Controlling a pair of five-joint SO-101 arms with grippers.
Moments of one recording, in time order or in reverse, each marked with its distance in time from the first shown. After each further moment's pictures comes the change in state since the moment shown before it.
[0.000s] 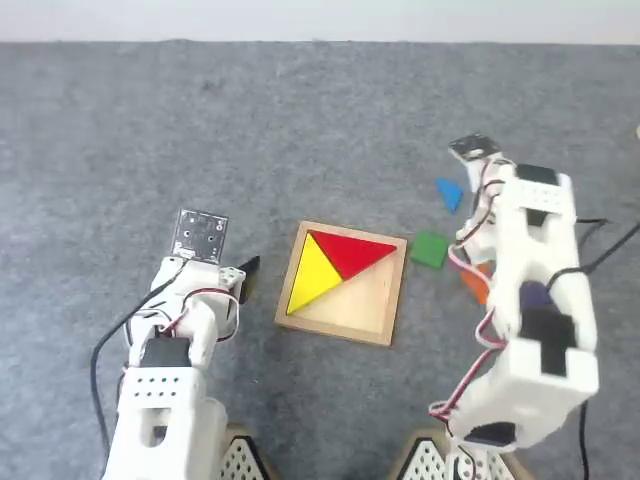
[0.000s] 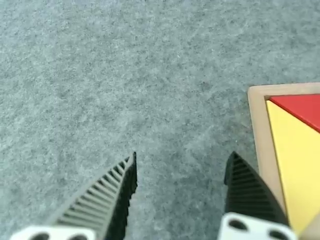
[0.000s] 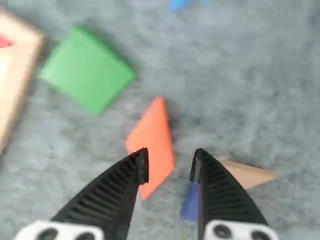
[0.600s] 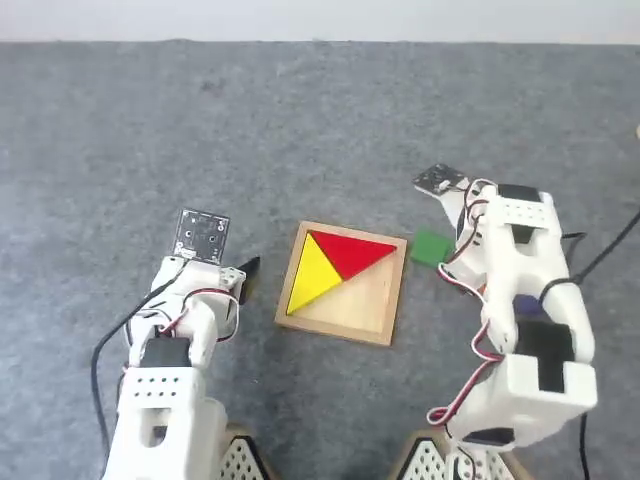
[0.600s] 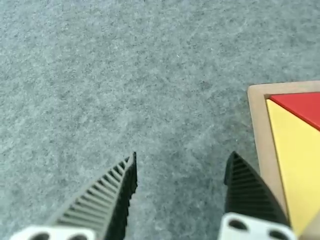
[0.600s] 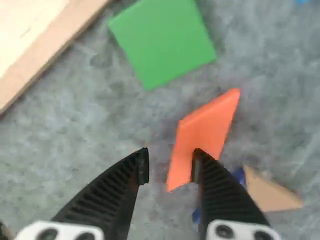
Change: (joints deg) left arm 0.0 0.0 0.0 0.0 -0.6; right arm -2.3 -3.1 10.5 -2.4 14.1
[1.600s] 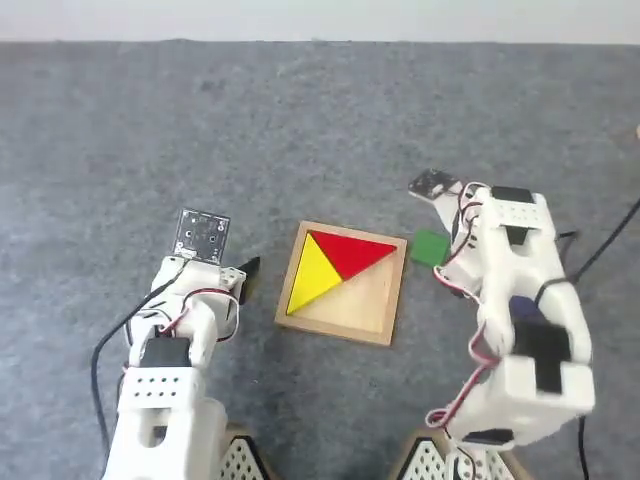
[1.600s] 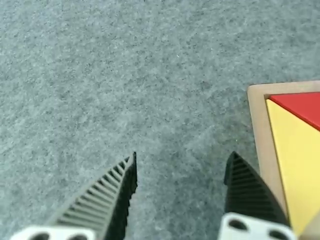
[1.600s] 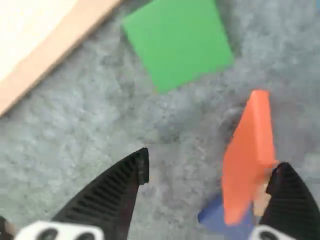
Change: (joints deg) left arm 0.0 0.0 0.0 0.0 0.0; right arm -1.4 -2.0 1.2 0.4 0.2
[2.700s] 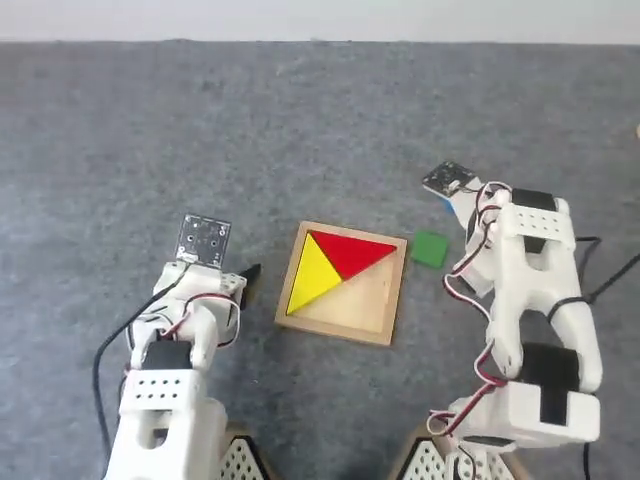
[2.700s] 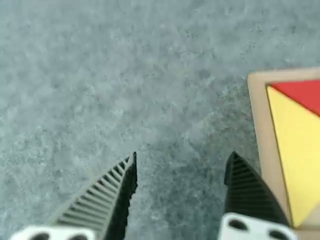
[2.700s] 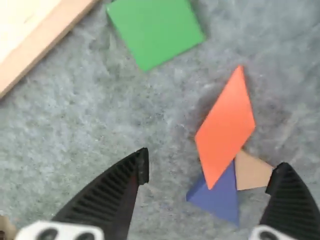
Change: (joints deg) left arm 0.0 -0.2 2.2 0.0 0.0; right arm 3.4 -6.0 2.2 0.3 1.9
